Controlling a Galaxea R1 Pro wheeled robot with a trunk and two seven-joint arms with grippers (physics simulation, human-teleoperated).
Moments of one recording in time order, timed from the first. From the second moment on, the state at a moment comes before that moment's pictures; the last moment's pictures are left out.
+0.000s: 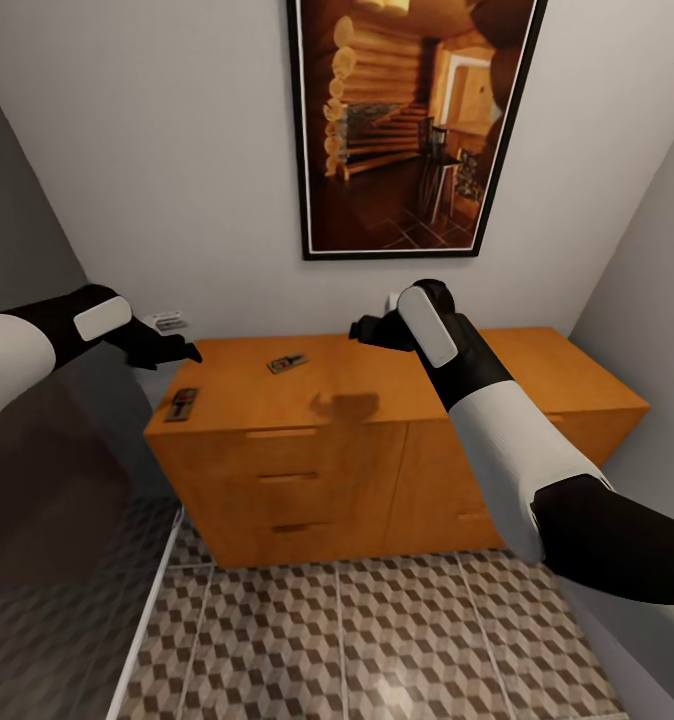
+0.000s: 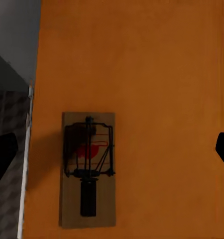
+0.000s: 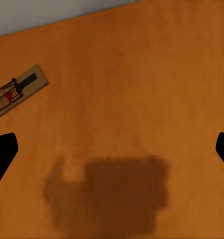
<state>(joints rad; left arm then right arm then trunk) -1.76 0.33 -1.98 -0.28 2.10 0.79 0.00 -1.38 0.17 0.23 -0.80 -0.79 0.95 -0.59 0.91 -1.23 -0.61</state>
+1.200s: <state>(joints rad) -1.76 0.34 -1.98 -0.28 2.10 0.79 -0.01 -1.38 0.17 0.23 -0.80 -0.79 0.95 -0.59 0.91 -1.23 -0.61</state>
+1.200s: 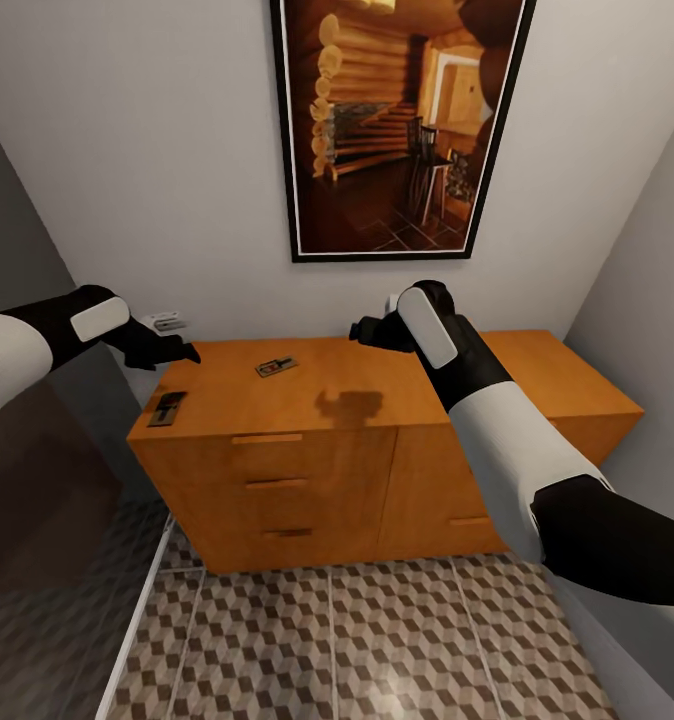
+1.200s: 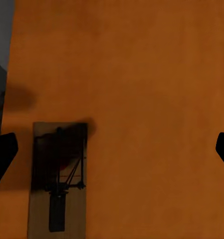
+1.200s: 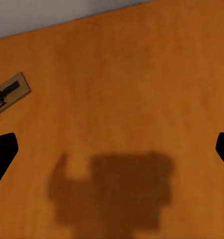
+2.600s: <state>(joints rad) -1.75 0.37 -1.98 -0.28 2.09 0.80 -0.01 -1.38 0.17 0.24 -0.78 -0.79 0.95 -0.59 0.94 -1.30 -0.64</state>
